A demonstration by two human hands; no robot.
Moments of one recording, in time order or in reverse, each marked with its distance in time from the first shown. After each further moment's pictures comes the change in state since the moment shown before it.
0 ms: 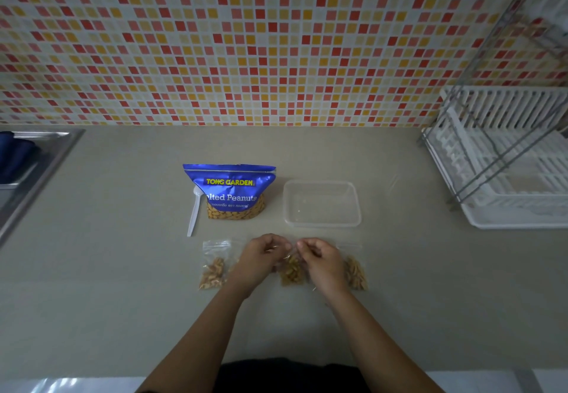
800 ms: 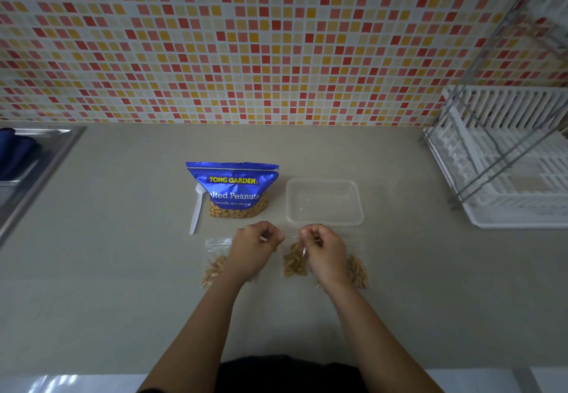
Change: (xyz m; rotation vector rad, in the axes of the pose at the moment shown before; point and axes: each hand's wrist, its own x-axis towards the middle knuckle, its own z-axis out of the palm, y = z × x) left_hand 0.005 0.016 -0.020 0.491 0.192 0.213; right_hand 0.001 -0.022 0.003 -0.171 0.097 -0.138
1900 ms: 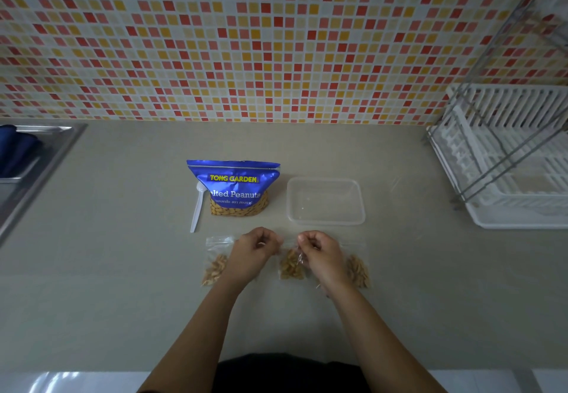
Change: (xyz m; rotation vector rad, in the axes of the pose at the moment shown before) left_hand -0.011 -0.011 0.005 -0.300 -0.060 -0.134; right_hand -0.001 0.011 0.007 0.168 -0.153 0.220
